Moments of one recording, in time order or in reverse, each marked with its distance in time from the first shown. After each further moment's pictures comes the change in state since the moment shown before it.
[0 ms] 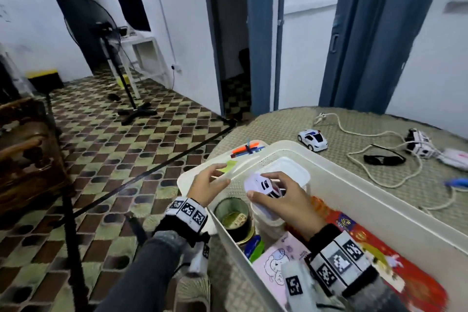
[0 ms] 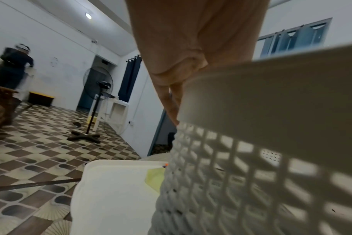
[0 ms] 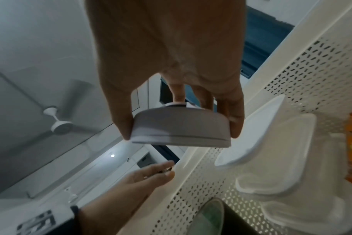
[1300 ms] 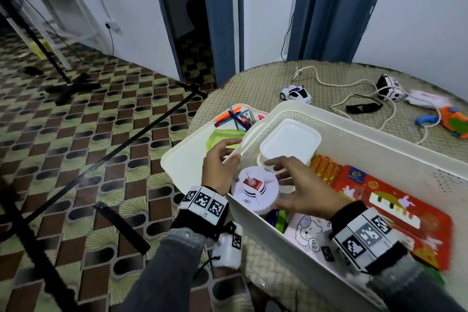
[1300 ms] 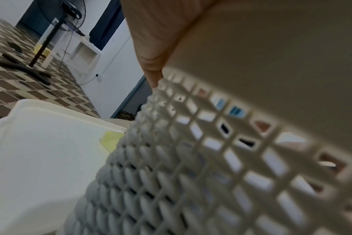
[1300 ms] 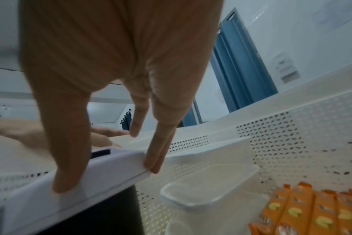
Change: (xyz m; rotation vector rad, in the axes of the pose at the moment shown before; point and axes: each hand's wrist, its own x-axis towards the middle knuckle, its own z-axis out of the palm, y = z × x) left_hand 0.021 -0.027 0.014 -0.411 -0.060 -0.006; right_hand 0.007 0.026 0.038 -0.468 -0.157 -0.046
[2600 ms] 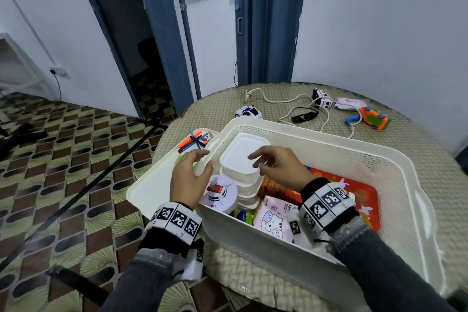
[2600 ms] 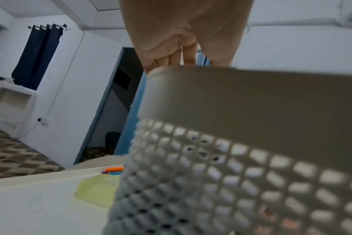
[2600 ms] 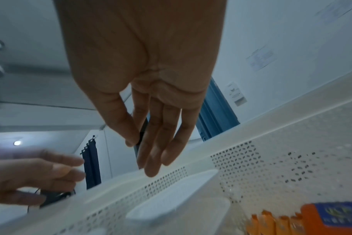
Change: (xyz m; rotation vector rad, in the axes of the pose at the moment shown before) left_hand -0.021 0.031 -0.001 0.367 -0.003 0.336; right_hand -0.026 -0.014 -0.042 0.052 0.335 0.128
